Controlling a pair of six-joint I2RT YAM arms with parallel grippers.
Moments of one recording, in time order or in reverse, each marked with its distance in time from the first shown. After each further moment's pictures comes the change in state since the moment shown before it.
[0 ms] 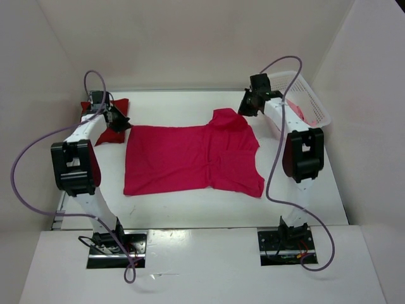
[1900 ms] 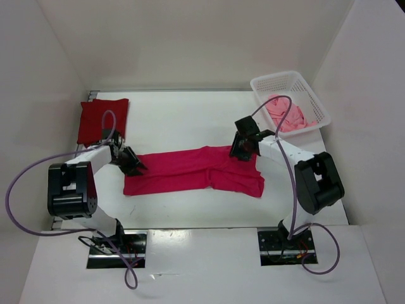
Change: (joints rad) left arm -0.048 -0.300 -0.553 -0.080 0.212 0.050; right arm 0.227 -0.442 -0.743 0.084 0.139 0.202
